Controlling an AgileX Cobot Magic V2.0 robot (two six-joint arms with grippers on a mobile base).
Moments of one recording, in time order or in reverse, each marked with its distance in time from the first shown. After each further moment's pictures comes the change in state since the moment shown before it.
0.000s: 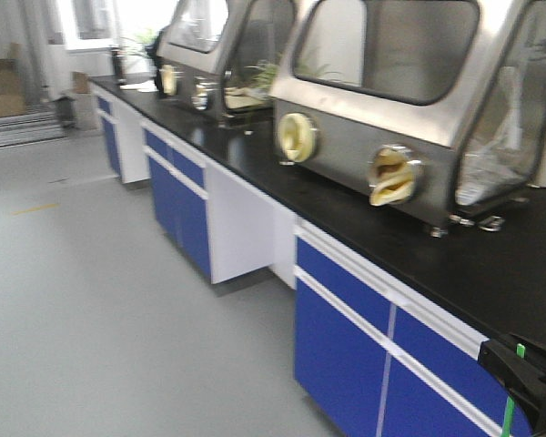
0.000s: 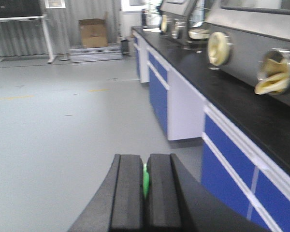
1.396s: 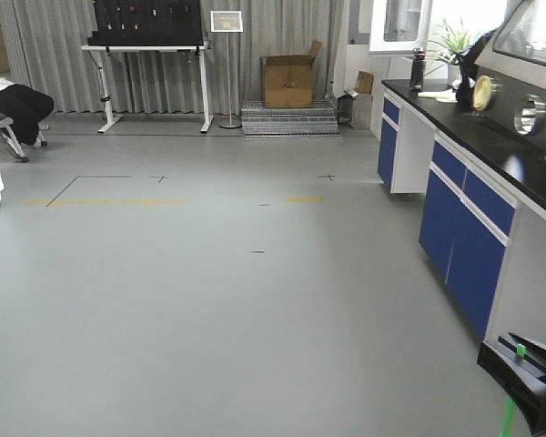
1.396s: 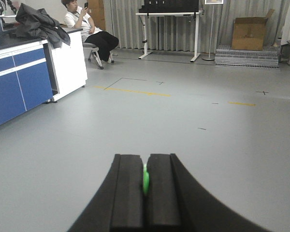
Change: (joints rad) left arm 0.000 0.000 0.000 0.000 0.000 0.000; right arm 0.000 0.000 0.000 0.000 0.000 0.000
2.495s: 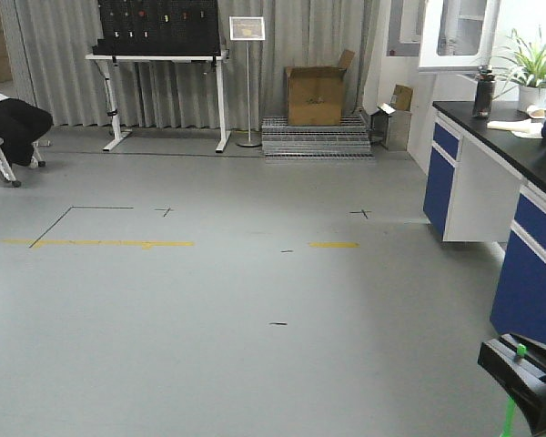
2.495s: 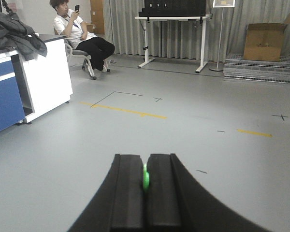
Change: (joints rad) left arm 0.000 0.000 0.000 0.000 0.000 0.000; right arm 0.000 0.000 0.000 0.000 0.000 0.000
